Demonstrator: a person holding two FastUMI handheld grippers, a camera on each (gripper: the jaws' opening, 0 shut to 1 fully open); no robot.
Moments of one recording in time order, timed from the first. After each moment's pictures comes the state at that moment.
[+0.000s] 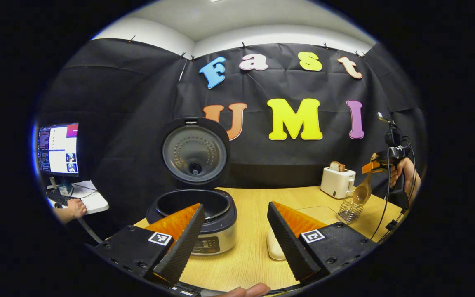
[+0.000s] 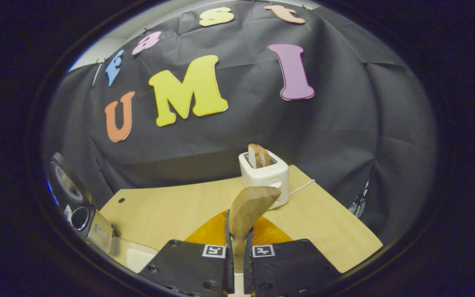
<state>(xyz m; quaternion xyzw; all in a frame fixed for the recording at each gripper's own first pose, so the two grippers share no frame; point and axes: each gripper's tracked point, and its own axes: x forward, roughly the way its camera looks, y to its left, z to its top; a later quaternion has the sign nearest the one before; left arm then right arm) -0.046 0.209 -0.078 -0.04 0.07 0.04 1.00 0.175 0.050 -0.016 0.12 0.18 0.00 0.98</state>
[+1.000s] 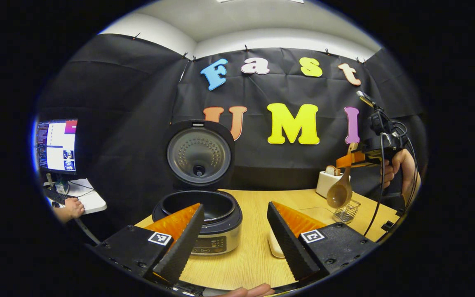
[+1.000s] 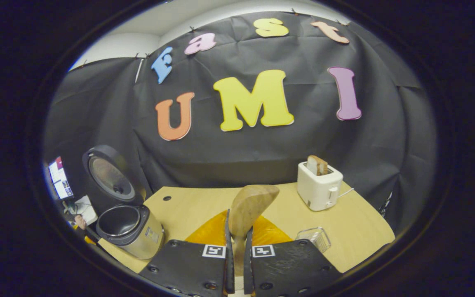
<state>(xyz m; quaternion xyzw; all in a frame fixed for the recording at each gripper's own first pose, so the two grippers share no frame) -0.056 0.223 -0.072 -0.05 0.06 0.02 1.00 0.105 0.244 0.018 0.05 0.14 0.11 0.98</state>
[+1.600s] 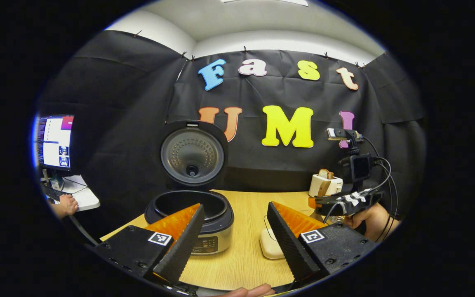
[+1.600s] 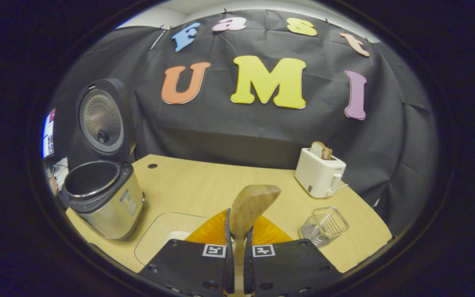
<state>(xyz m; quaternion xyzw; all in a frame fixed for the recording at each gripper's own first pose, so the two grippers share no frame) -0.057 0.212 -0.069 -0.07 0.06 0.00 1.00 0.102 0.279 -0.084 -0.04 0.17 0.04 0.98</state>
